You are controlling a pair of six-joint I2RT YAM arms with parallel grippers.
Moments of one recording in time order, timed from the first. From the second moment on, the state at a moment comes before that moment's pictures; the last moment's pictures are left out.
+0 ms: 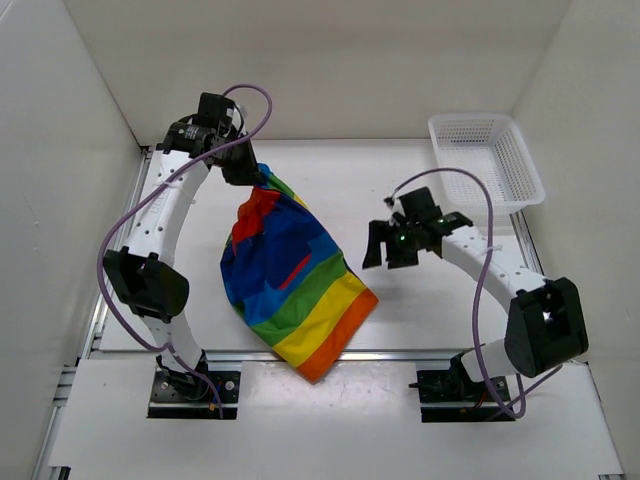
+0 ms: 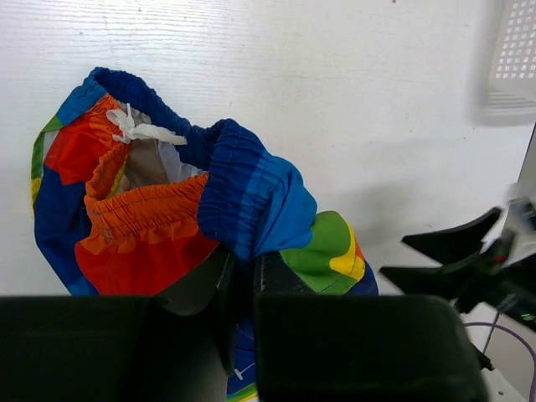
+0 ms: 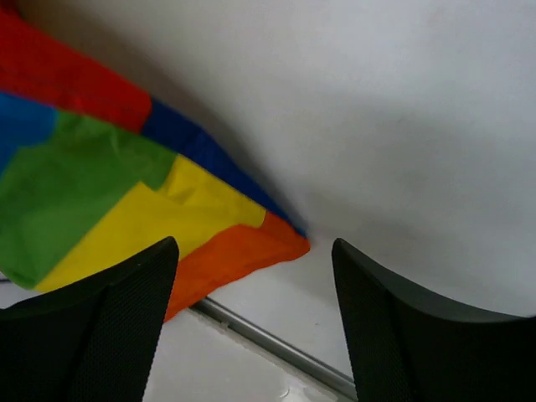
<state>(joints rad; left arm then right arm) -0.26 1.79 1.99 -1.12 0.20 -0.45 0.42 1.42 1.05 -0.64 -0.33 0.33</state>
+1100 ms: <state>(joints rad) -0.25 1.77 1.99 -1.12 0.21 -0.43 0.61 1.36 1.00 -0.49 -0.09 0.31</state>
